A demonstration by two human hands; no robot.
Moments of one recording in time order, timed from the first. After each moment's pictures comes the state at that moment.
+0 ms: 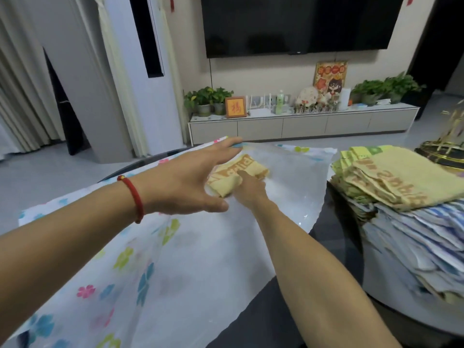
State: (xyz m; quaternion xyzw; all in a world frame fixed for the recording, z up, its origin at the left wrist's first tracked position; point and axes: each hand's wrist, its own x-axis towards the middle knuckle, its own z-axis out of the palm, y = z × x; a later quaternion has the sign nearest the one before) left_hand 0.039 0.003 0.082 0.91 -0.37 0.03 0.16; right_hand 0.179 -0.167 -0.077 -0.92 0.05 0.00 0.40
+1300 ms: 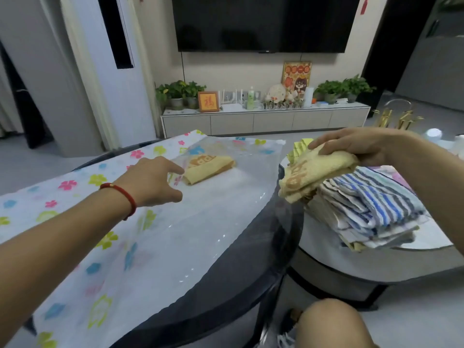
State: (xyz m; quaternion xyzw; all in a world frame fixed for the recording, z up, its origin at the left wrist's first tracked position) left_hand 0.003 0.000 0.059 0.99 -0.11 0.02 0.12; right_hand 0.001 -0.424 0.096 -0.83 0.11 0.14 0.52
